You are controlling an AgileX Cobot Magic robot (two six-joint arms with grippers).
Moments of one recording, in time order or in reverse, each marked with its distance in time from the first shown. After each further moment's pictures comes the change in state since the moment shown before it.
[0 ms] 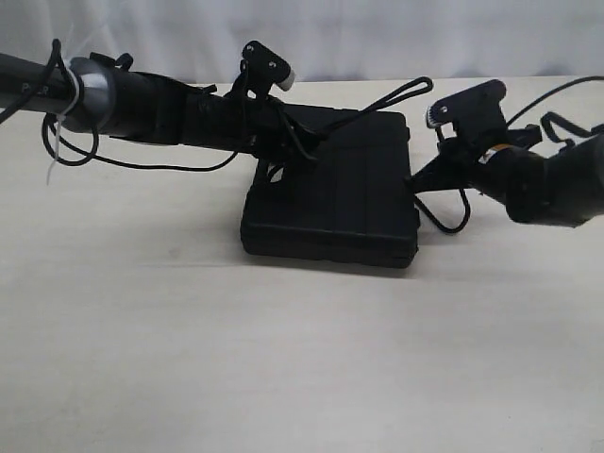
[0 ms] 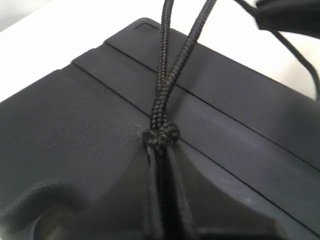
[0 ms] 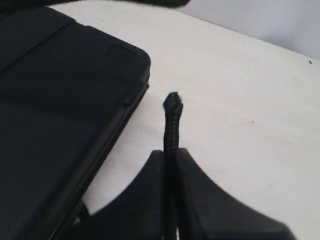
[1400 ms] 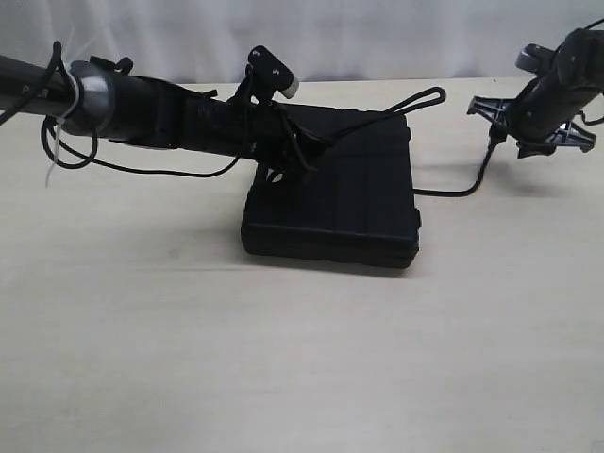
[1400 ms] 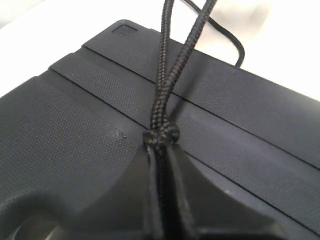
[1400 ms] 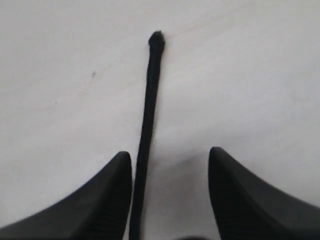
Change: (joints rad) left arm 0.000 -0.002 0.013 0.000 0.057 0.075; right arm -0.279 0.320 -0.842 -0.284 1.102 0.852
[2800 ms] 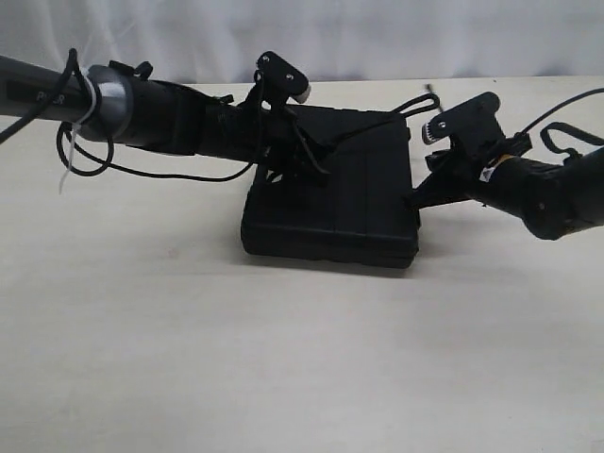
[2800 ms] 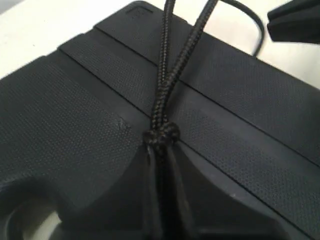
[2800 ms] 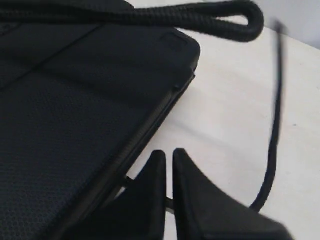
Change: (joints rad) left arm -0.059 -0.003 0.000 0.000 -0.142 -0.074; right arm 0.243 -0.339 0.881 -0.045 -1.094 -0.626
